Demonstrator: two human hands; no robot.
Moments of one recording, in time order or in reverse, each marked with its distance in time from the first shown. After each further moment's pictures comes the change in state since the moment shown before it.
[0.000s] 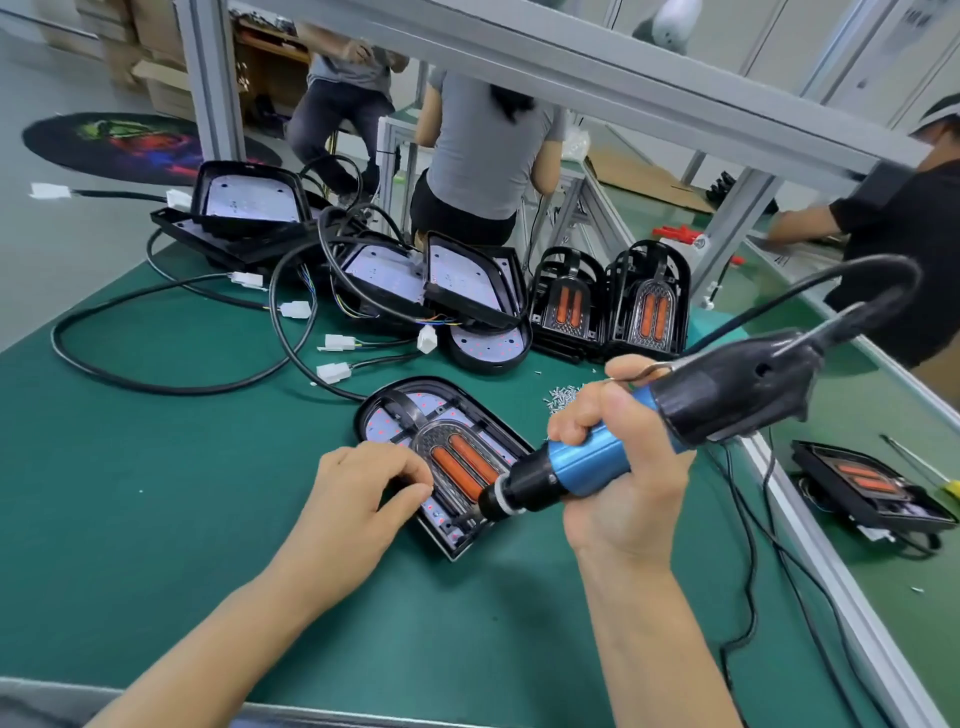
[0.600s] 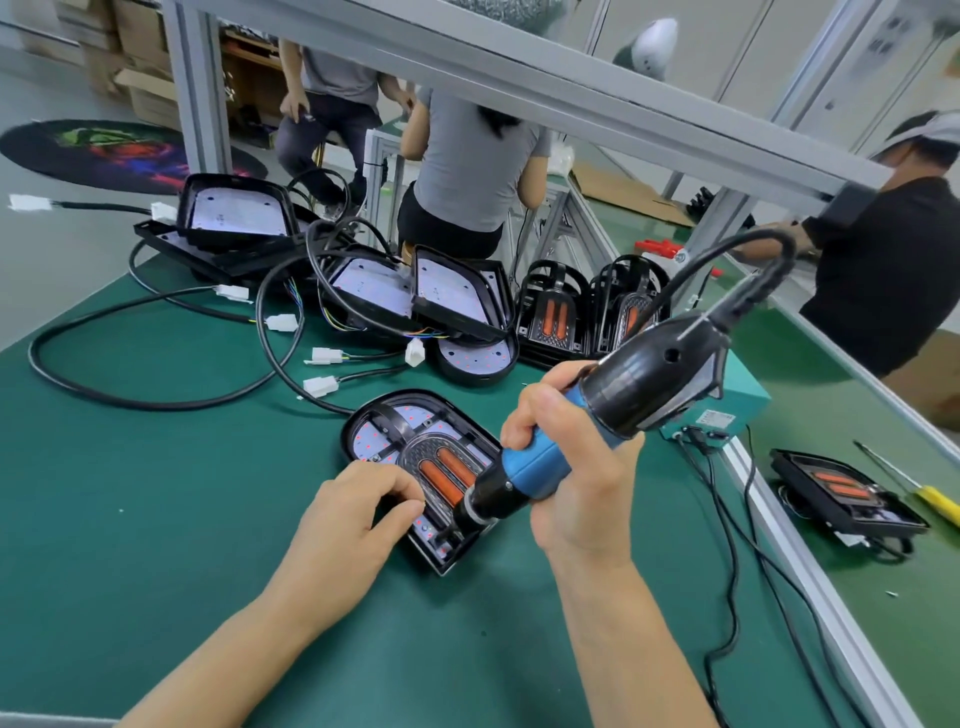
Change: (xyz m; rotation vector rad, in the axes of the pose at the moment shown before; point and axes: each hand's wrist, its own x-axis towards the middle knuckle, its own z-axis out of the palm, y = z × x) left_hand -0.003 -0.003 0.008 -0.070 0.011 -0.102; right_hand 0.003 0.003 0.012 -0.135 -0.201 0.011
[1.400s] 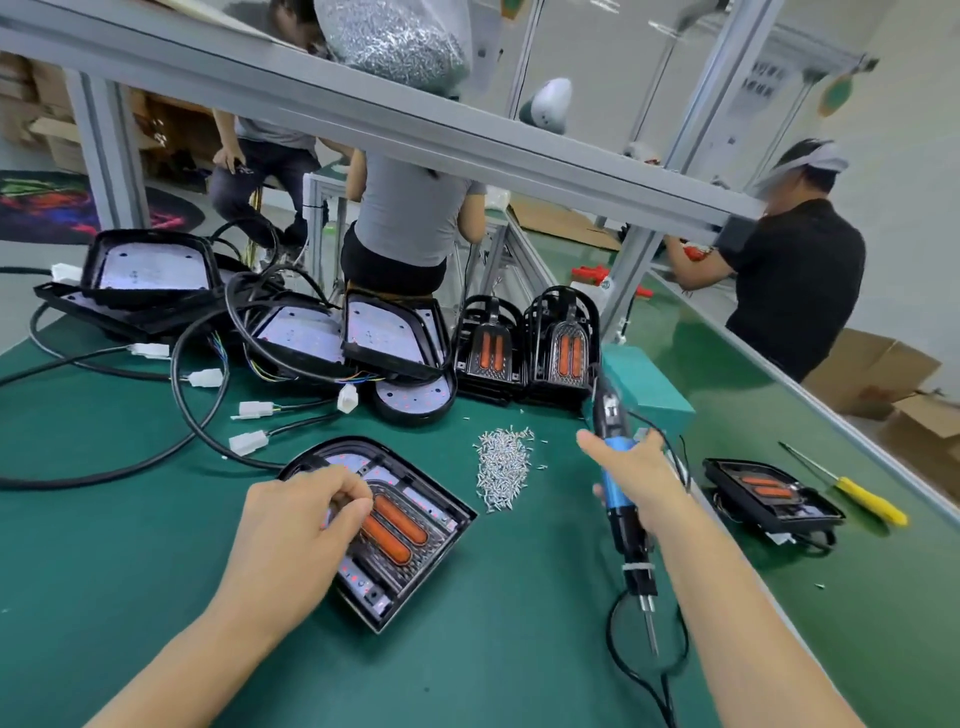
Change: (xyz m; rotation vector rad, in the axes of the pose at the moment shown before) left_hand 0.035 0.027 -0.002 0.114 0.091 0.051; right_hand 0.068 0.000 -0.170 -0.870 0.433 0.745
